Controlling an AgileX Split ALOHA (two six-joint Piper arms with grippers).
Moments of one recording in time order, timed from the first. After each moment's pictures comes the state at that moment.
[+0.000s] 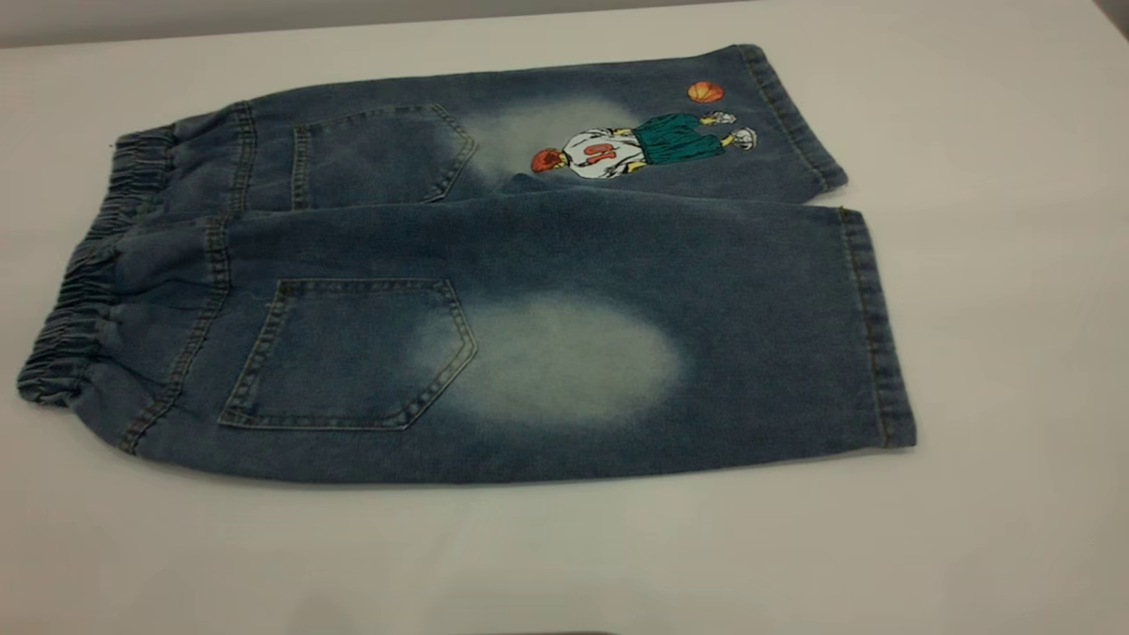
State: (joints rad) left arm -0.01 0.52 -0.74 0.02 1.01 -0.10; right arm -0.05 0.35 -0.82 0.13 1.14 0.00
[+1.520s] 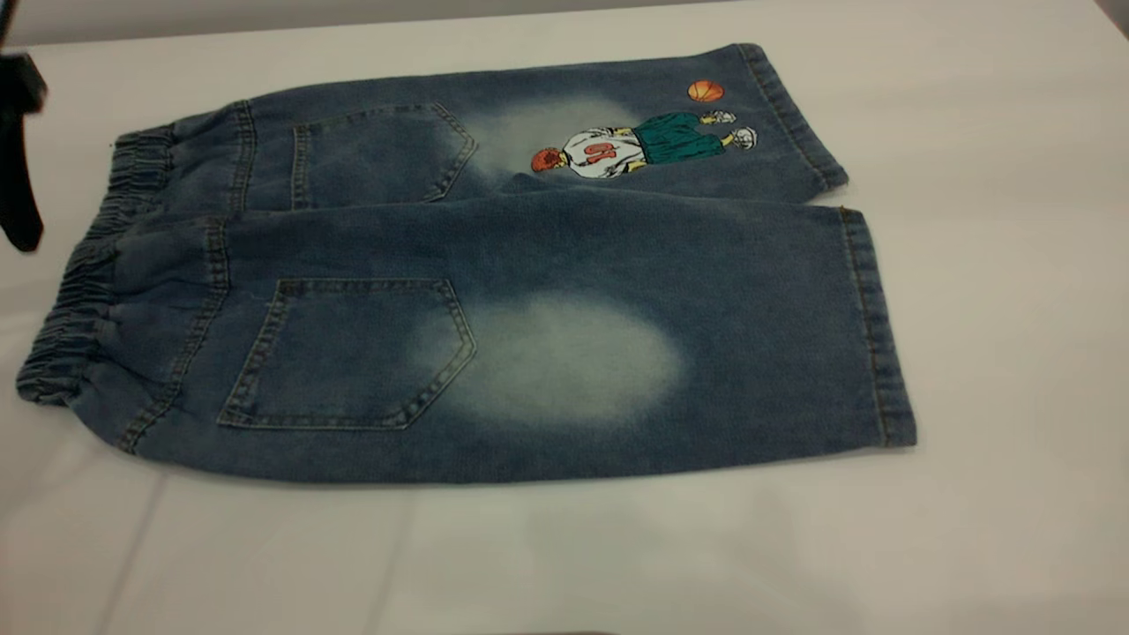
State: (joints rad) left arm 0.00 1.76 -0.99 0.05 0.73 -0.29; right arm -0.05 0.83 -0.92 0.25 1.02 -0.09
